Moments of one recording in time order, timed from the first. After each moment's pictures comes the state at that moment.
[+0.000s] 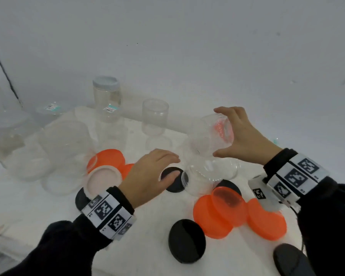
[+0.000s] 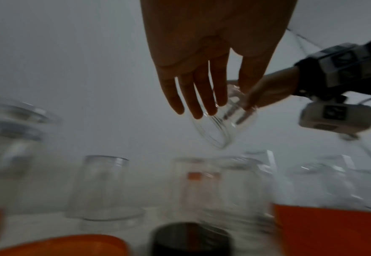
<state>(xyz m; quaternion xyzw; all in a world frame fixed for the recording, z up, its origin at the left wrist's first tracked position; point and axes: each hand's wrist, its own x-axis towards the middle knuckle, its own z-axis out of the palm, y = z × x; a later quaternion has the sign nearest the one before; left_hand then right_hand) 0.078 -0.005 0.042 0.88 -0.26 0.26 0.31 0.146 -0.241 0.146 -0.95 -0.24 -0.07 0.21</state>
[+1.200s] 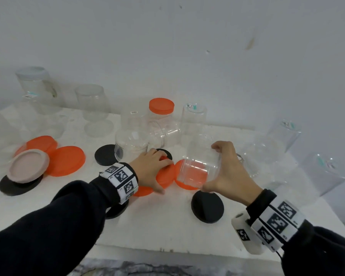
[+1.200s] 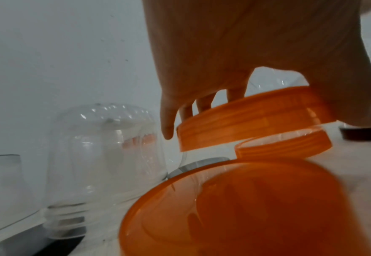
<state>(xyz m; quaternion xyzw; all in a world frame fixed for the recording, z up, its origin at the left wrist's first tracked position) 0.077 -0.205 0.022 0.94 -0.32 -0.09 0.00 -0.005 -0.429 0.073 -0.94 -0.09 -0.07 0.33</state>
